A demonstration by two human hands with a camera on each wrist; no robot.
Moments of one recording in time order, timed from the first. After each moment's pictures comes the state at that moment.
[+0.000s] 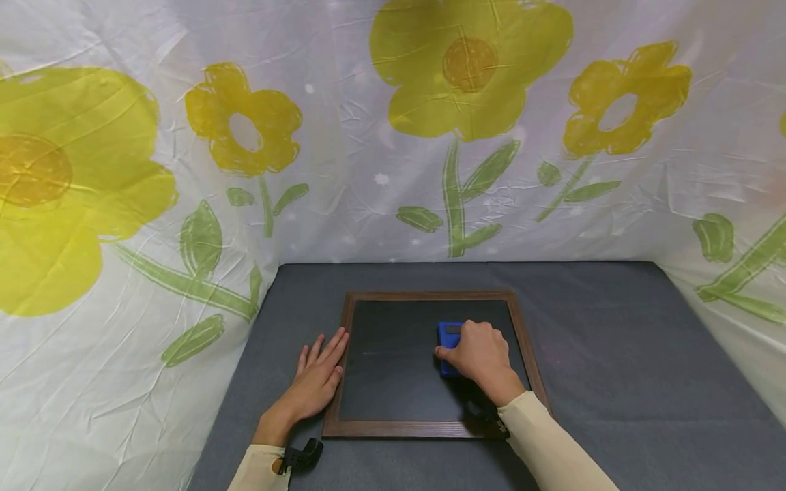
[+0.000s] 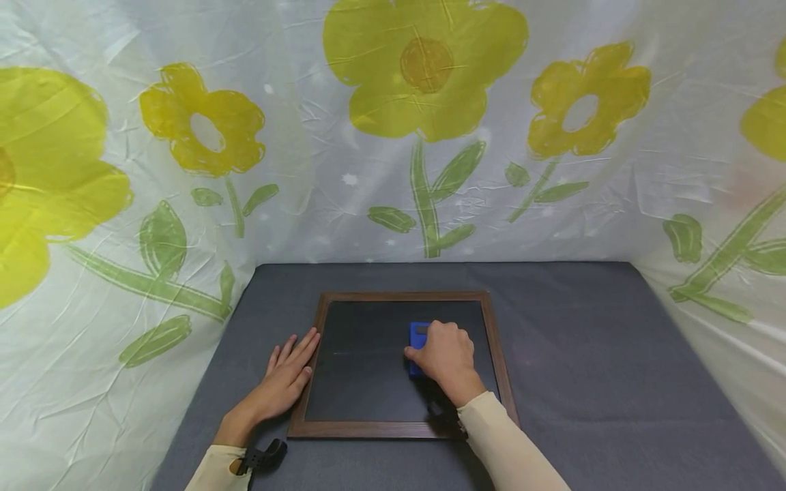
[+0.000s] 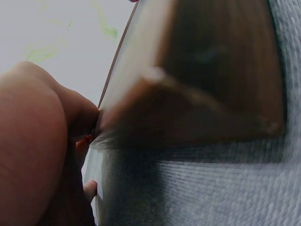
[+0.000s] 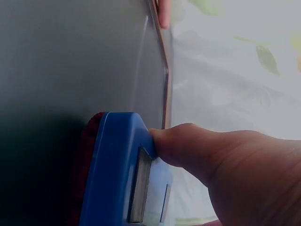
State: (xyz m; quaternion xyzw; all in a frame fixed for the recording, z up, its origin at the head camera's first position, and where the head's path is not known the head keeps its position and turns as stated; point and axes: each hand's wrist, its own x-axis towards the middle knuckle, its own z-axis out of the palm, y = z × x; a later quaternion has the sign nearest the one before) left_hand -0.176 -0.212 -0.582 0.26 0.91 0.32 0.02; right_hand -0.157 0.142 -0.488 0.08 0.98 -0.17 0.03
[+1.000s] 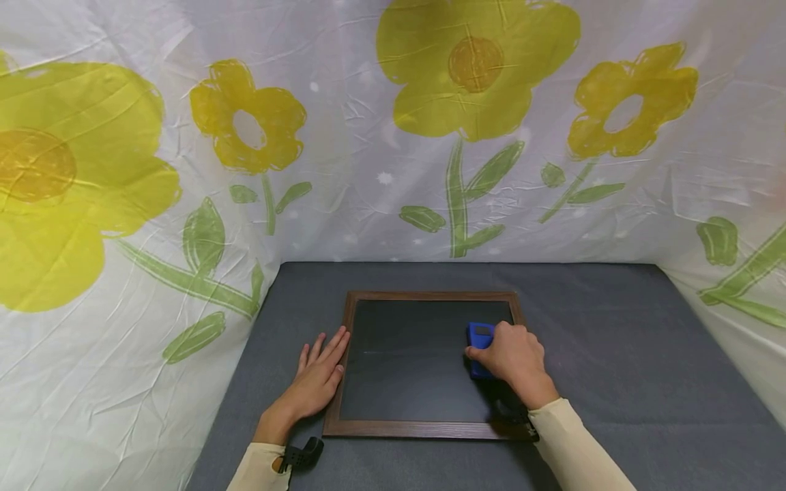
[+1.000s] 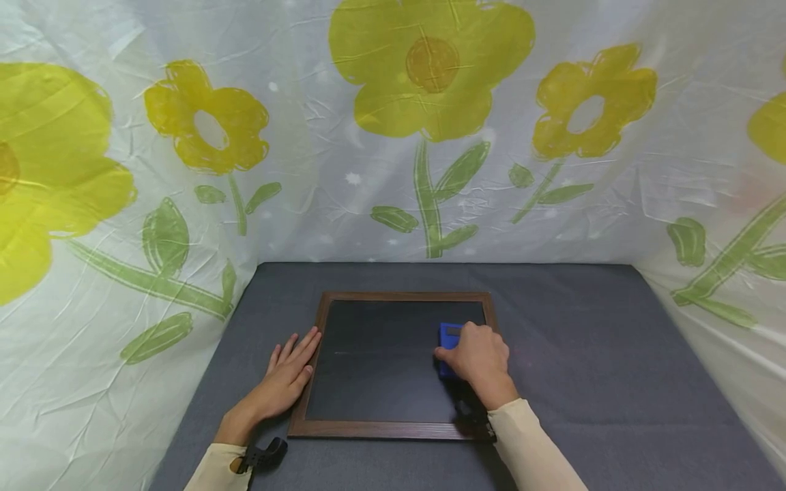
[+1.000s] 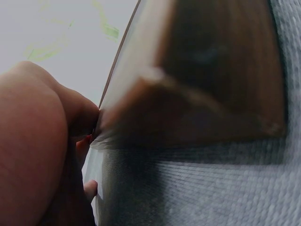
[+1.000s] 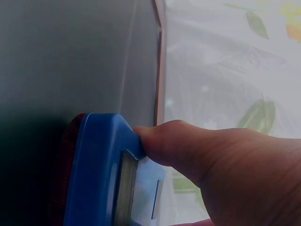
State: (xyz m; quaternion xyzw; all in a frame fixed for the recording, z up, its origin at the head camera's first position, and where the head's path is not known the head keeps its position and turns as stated) left_hand -0.174 -0.212 -0.576 0.24 0.91 0.32 0.05; right_hand -0.148 0.191 -0.482 0.11 0.98 -0.17 0.05
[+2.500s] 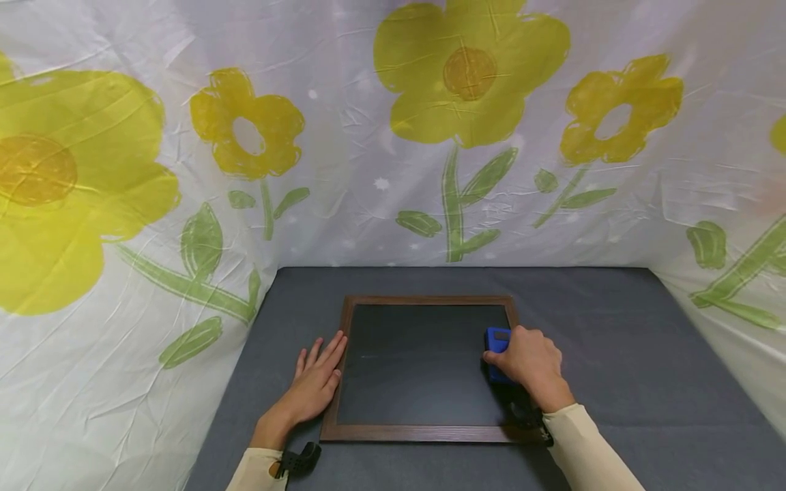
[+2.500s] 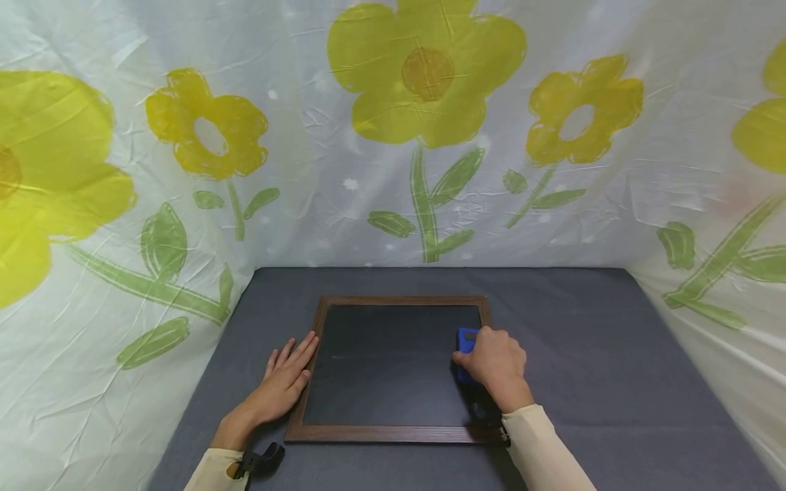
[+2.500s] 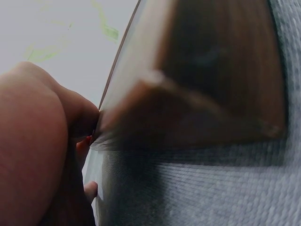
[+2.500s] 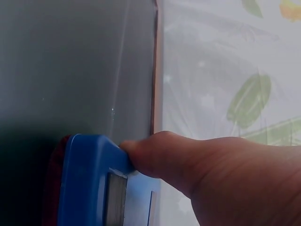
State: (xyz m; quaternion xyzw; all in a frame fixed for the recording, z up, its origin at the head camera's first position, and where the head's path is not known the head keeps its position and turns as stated) left_hand -0.175 -0.212 -0.581 0.26 0.90 0.34 0.02; right_hand -0.141 0.221 -0.480 0.14 0.98 -0.14 0.06
